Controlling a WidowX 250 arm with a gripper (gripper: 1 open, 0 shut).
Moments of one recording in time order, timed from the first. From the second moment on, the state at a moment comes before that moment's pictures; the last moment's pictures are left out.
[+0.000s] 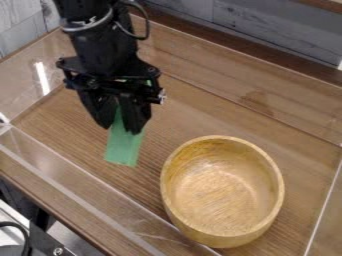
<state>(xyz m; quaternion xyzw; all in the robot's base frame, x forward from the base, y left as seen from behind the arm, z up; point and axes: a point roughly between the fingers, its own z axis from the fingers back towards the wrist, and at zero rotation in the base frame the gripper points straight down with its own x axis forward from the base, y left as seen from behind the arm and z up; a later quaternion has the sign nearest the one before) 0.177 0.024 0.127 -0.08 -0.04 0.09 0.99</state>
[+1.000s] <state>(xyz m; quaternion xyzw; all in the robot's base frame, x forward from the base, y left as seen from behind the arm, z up) 0.185 0.043 0.102 -0.08 -0.04 0.09 0.99</state>
